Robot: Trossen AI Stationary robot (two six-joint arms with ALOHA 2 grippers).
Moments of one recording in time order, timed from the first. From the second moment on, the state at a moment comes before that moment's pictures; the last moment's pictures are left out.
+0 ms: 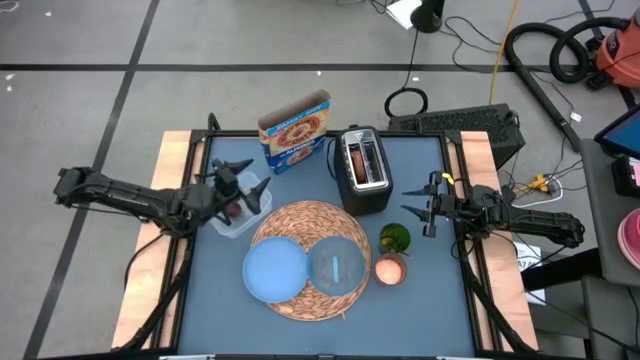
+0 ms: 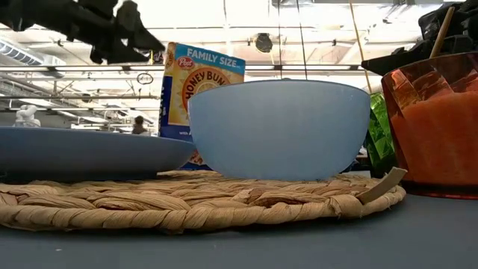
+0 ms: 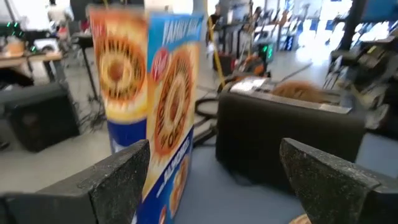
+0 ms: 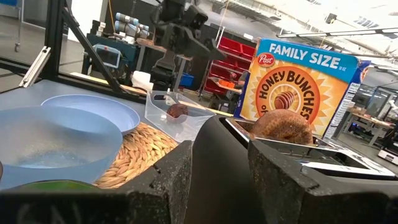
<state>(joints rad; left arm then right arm) -0.11 0.82 0.40 0.29 -0.85 -0.09 -0.14 0.02 0.02 0.08 -0.03 -0.30</state>
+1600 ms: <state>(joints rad) 0.50 1.32 0.40 0.54 -0.42 -0.11 -0.14 0.02 0.02 0.07 -0.03 -0.30</state>
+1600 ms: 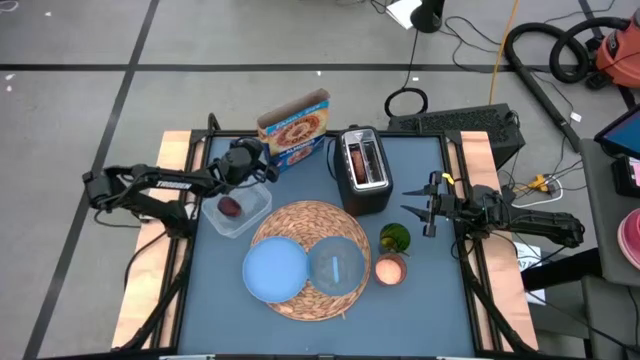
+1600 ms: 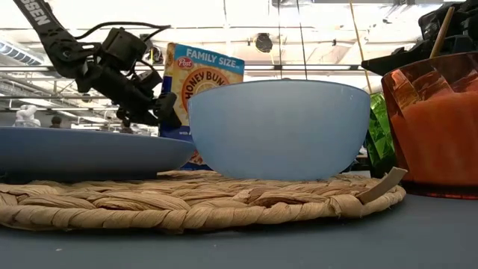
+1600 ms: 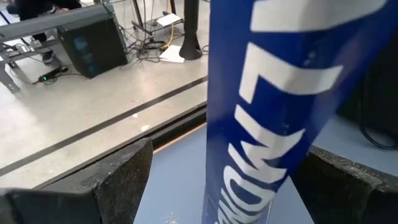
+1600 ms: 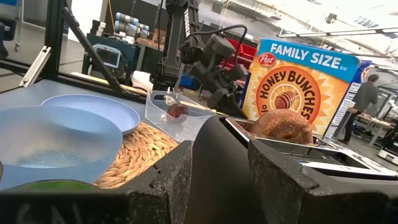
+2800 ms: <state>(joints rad) 0.50 1.32 0.40 0.58 -0.40 -0.11 -0.14 0.02 0.02 0.07 -0.03 -0.30</state>
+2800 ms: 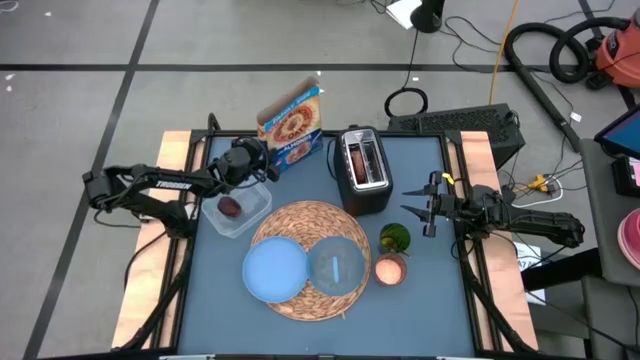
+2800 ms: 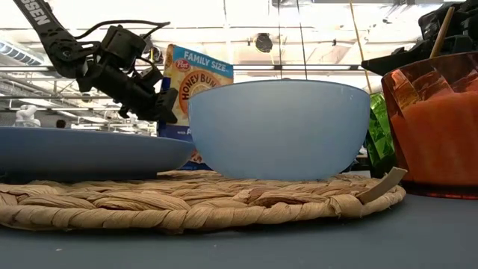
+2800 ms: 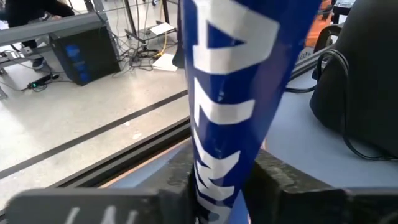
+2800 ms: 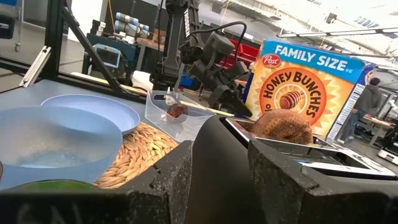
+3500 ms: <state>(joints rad) 0.48 1.32 0.40 0.60 -0.36 -0.10 -0.14 0.02 0.02 0.07 -0.03 -0.30</state>
